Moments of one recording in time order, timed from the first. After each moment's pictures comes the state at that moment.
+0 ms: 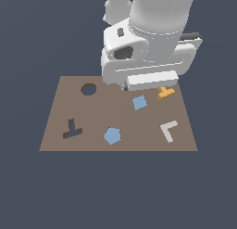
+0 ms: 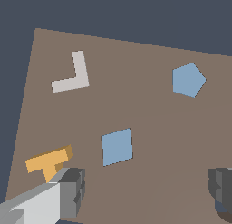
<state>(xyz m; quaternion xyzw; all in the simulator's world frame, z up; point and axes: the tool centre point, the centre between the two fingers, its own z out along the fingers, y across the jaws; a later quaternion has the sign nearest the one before) -0.008 0.062 0.140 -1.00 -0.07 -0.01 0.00</state>
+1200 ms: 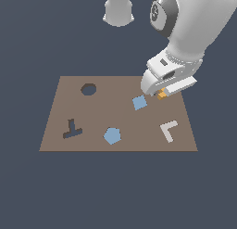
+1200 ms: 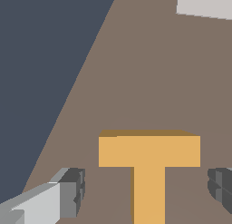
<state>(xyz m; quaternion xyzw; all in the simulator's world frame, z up) -0.070 0.168 0.041 -0.98 -0.22 0.00 0.00</state>
